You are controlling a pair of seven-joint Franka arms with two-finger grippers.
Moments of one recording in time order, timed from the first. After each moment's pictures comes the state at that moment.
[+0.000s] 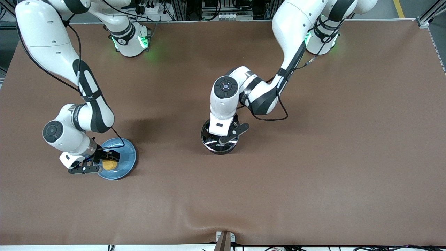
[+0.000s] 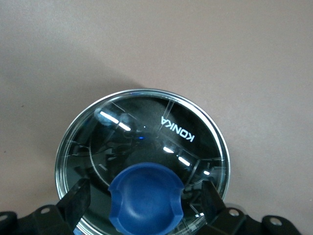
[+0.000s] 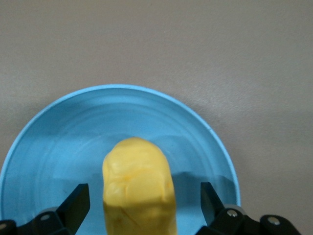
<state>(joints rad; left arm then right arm) -0.76 0.79 -0.04 -1.27 0.00 2.17 -1.36 0.05 0.62 -0.08 -1.86 0.13 2.56 -0.18</state>
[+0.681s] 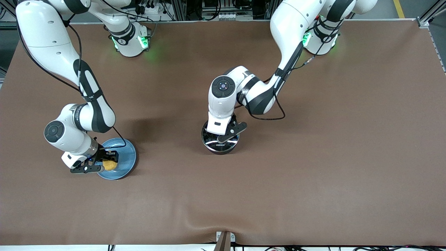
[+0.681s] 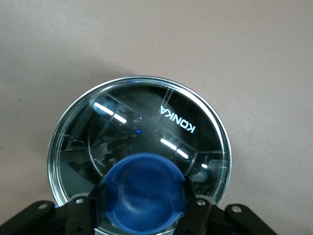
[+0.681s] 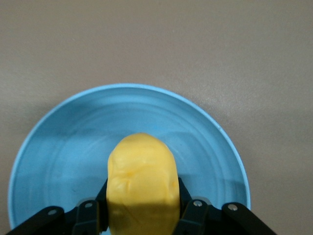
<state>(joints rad) -0.77 0.80 -0.04 -1.27 0.00 2.17 -1.36 0.05 0.61 -0.07 -1.86 0.14 2.55 -0.18</state>
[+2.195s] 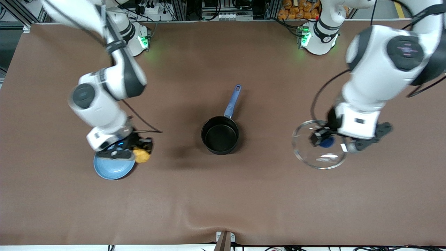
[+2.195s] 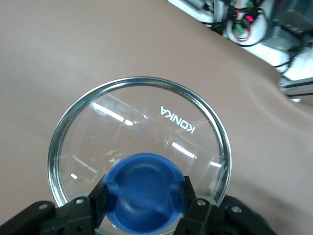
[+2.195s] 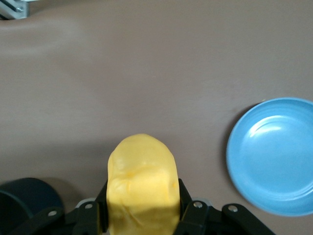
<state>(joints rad) -0.29 0.26 0.00 -1.49 -0.01 1.92 -0.77 0.41 0.36 -0.05 -1.75 -0.02 2.30 0.48</state>
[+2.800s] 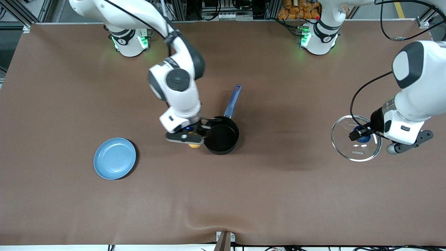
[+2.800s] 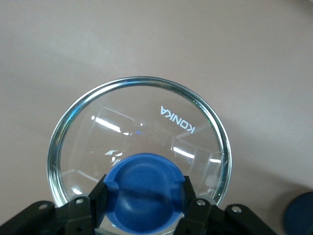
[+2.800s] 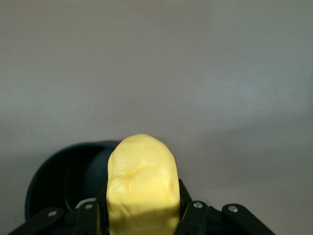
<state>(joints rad) -0.06 0.21 0.00 -1.72 -0.04 1.92 -0.42 0.70 0.59 -0.05 -1.51 -0.09 2.21 0.82</state>
